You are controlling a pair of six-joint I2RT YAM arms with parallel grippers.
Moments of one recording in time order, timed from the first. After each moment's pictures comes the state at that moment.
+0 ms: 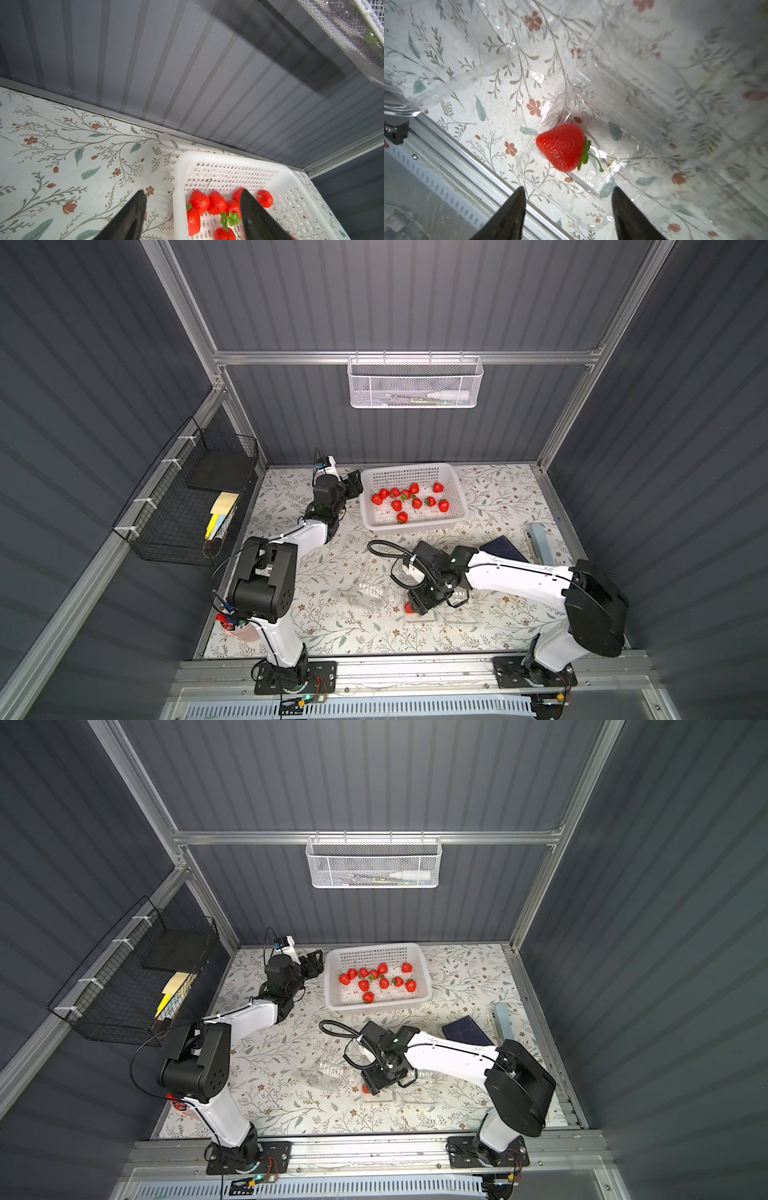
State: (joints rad) left arm -0.27 1.77 1.07 0.51 0.00 -0.48; right arm 0.97 1.55 1.05 -0.77 -0.14 0.38
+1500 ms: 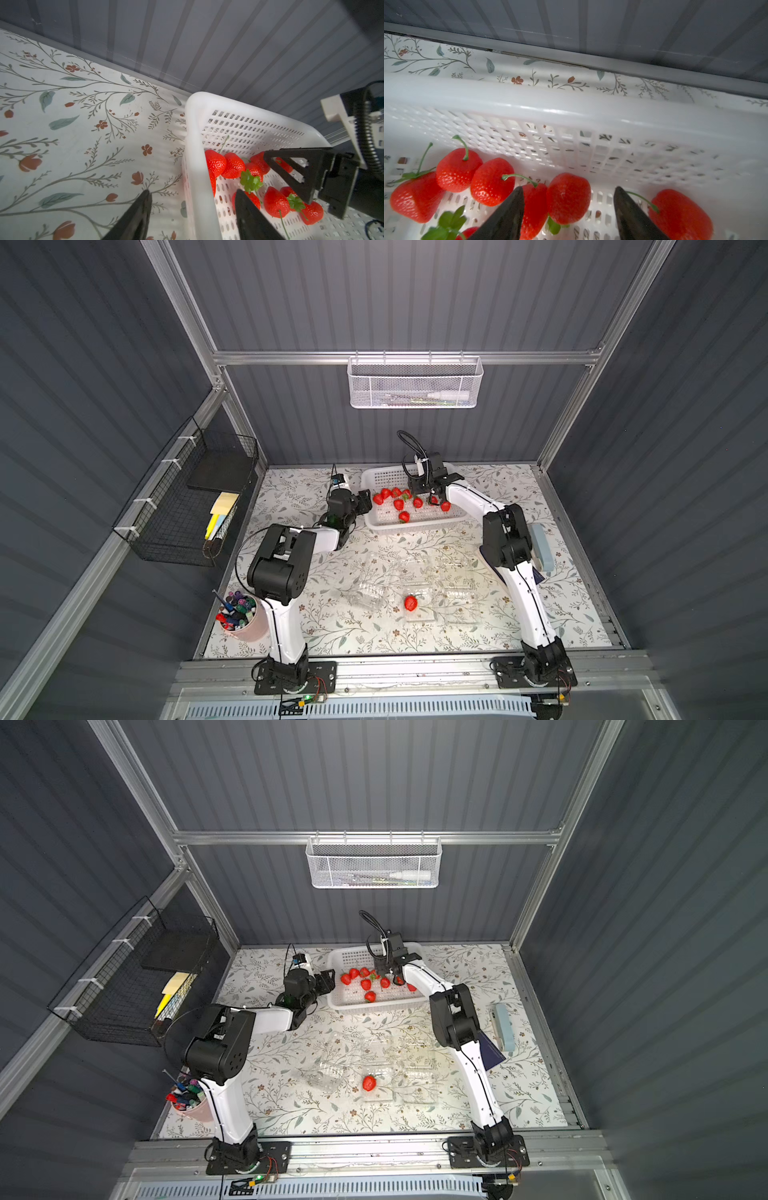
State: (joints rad) left arm -0.32 1.95 1.02 0.61 0.02 -0.51; right arm 0.43 2.50 2.11 -0.34 0.03 0.16
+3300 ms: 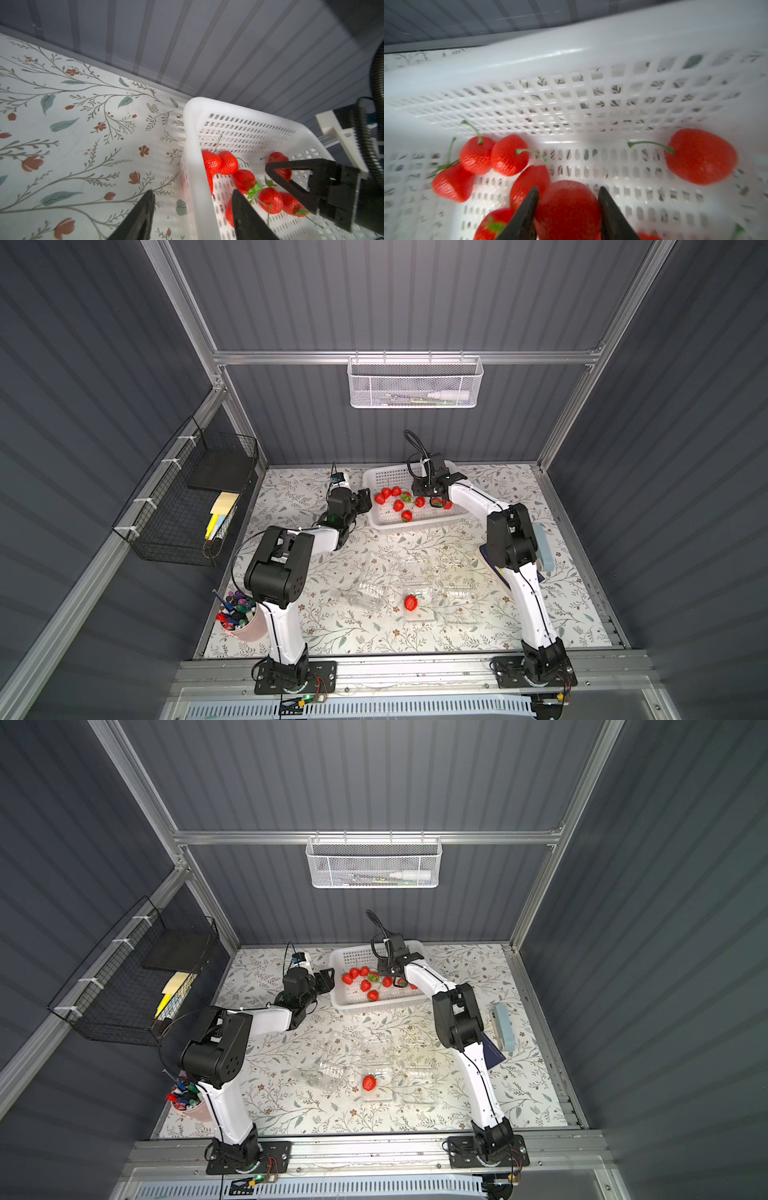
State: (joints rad) left arm -0.33 1.89 1.01 0.57 0.00 -0.51; right arm 0.43 2.36 1.99 -0.40 -0.03 0.36
